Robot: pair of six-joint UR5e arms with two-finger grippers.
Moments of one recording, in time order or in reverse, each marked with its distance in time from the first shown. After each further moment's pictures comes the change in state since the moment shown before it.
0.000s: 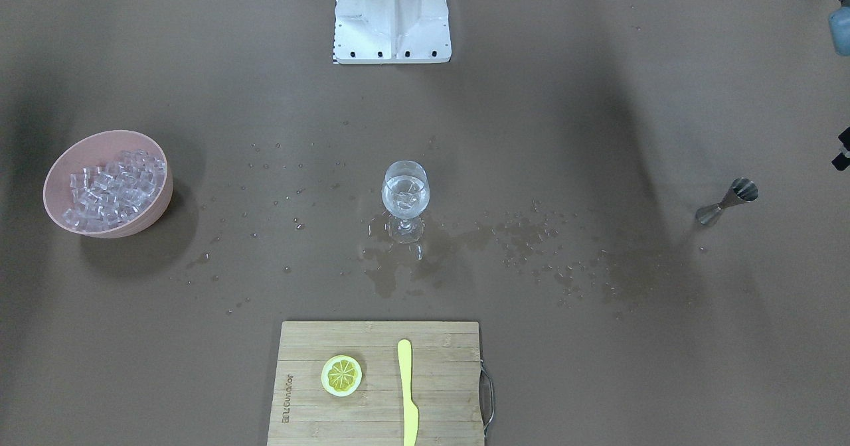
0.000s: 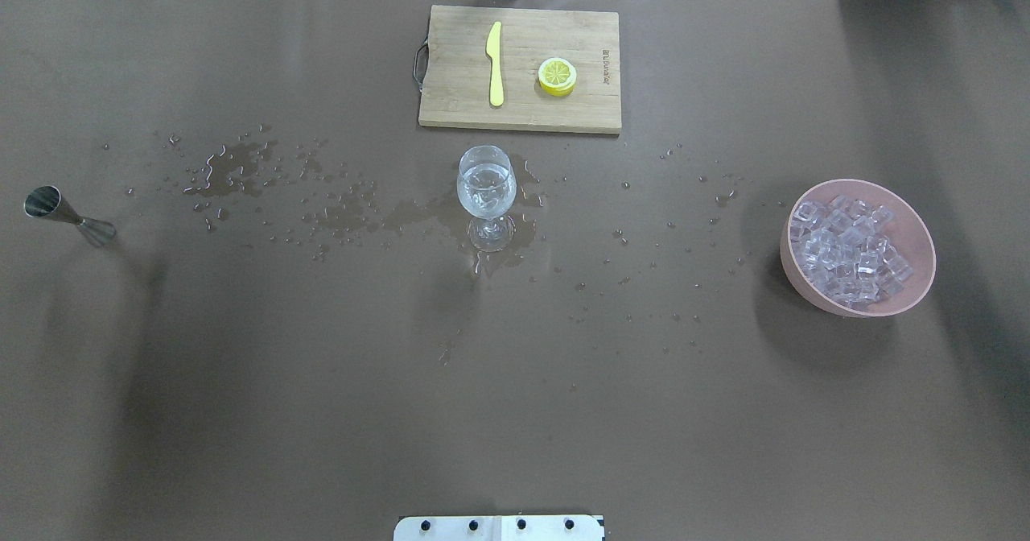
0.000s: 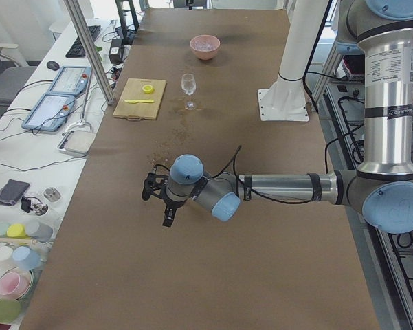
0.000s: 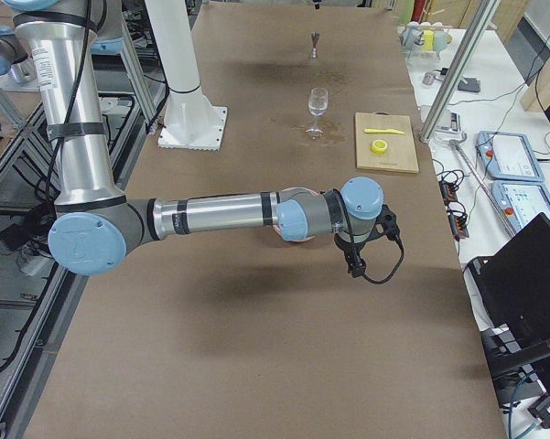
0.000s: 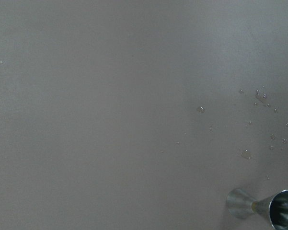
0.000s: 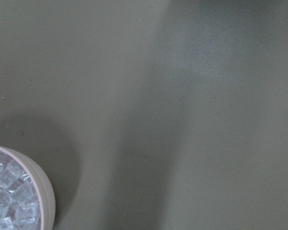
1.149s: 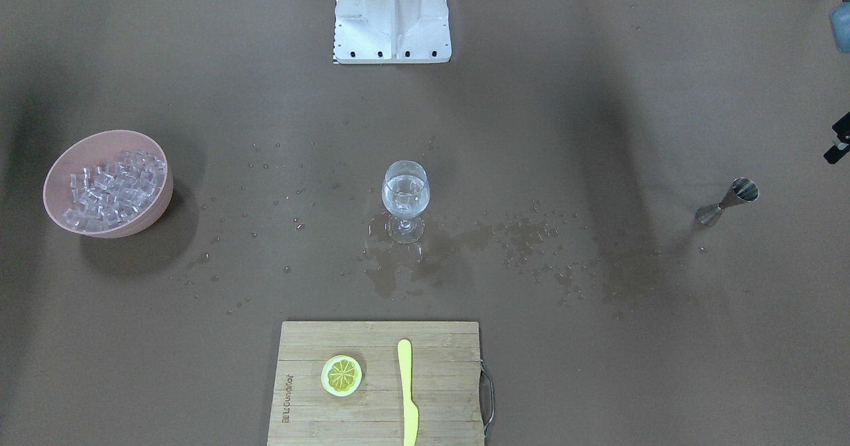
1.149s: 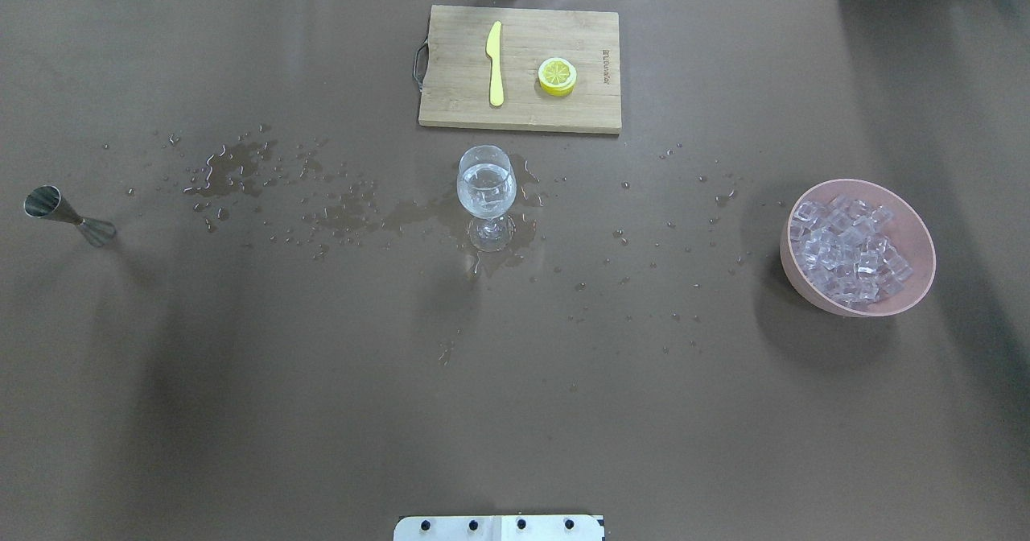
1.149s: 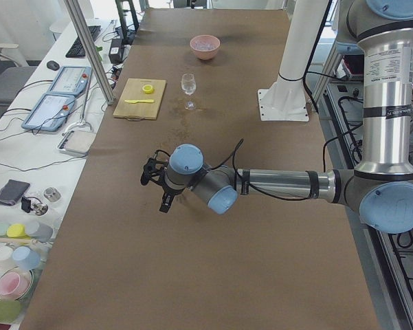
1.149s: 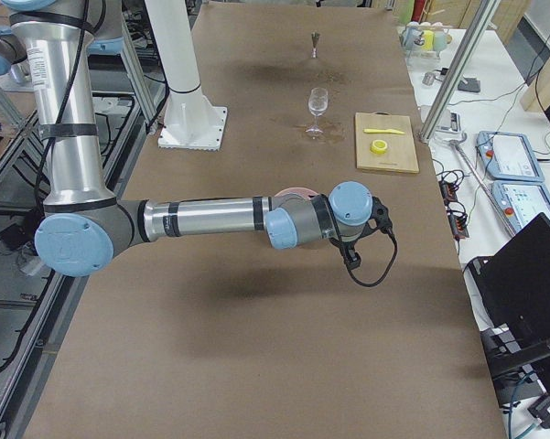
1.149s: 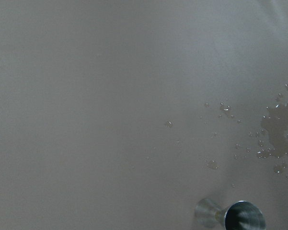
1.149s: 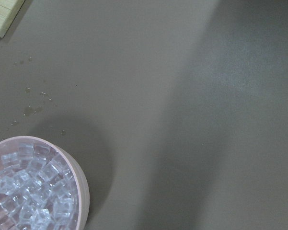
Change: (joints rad) left arm -0.006 -0.008 -0.049 -0.060 -0.066 0.007; right arm 0.013 -0.038 0.034 0.101 0.122 -0.016
